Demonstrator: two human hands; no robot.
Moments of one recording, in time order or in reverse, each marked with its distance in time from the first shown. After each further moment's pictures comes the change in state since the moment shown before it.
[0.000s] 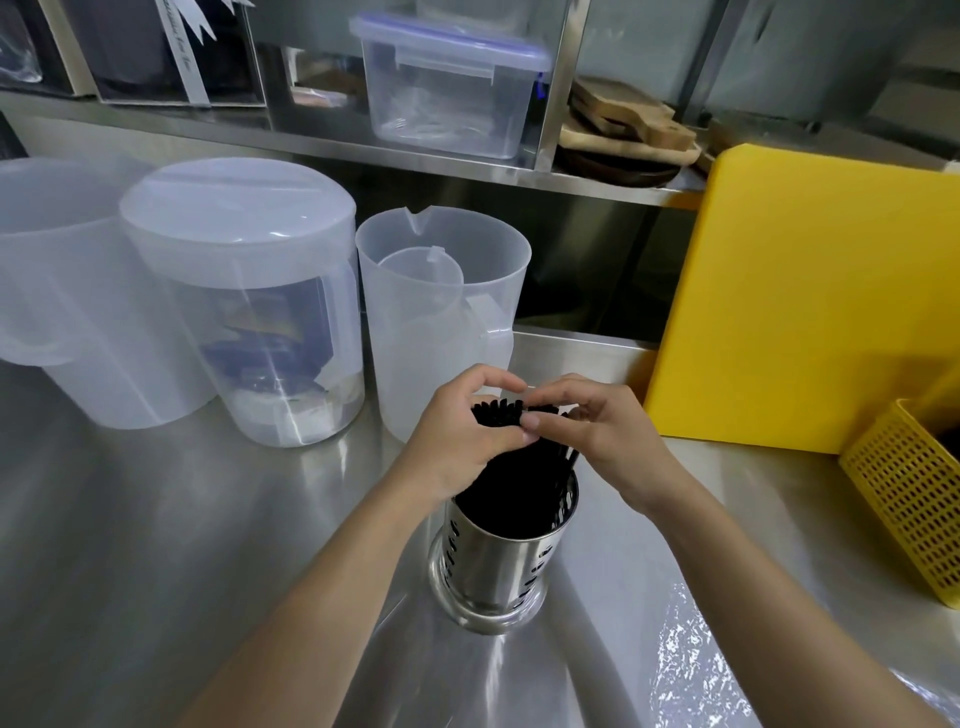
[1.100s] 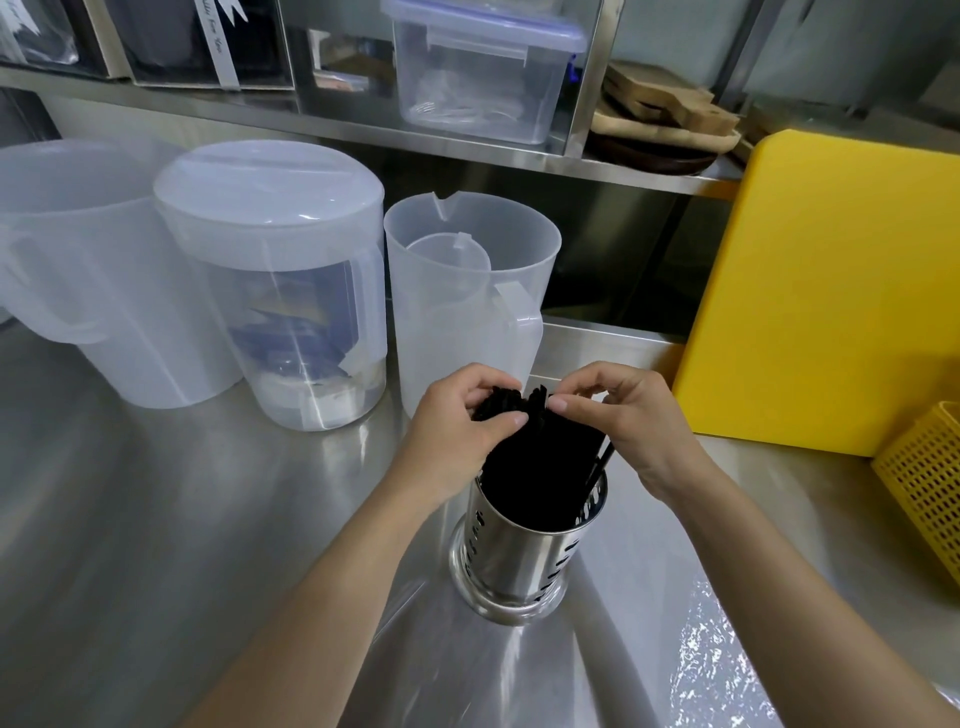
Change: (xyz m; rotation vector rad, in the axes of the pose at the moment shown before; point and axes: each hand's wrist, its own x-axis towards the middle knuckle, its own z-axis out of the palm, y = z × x) left_hand -0.008 -0.012 -0.012 -0.029 0.106 0.034; right_hand 0.009 0.005 0.002 0.042 0.032 0.009
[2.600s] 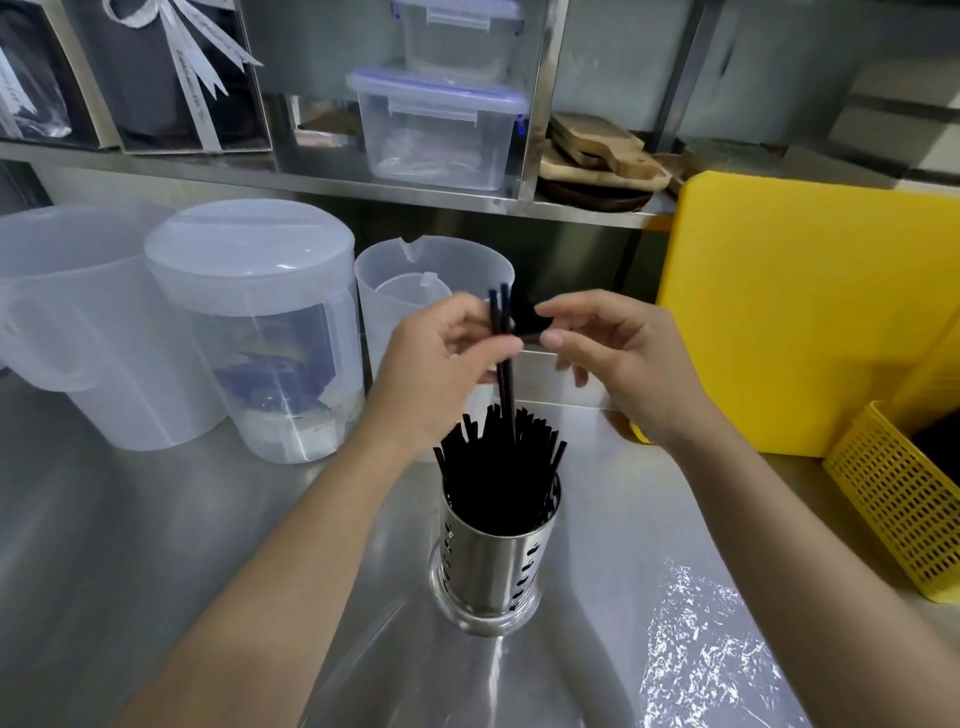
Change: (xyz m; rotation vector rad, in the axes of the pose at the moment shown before) left_hand 0.001 0.088 0.001 0.018 0.031 0.249; right_hand -0.009 -0.073 -0.027 -0.110 0.051 -0.343
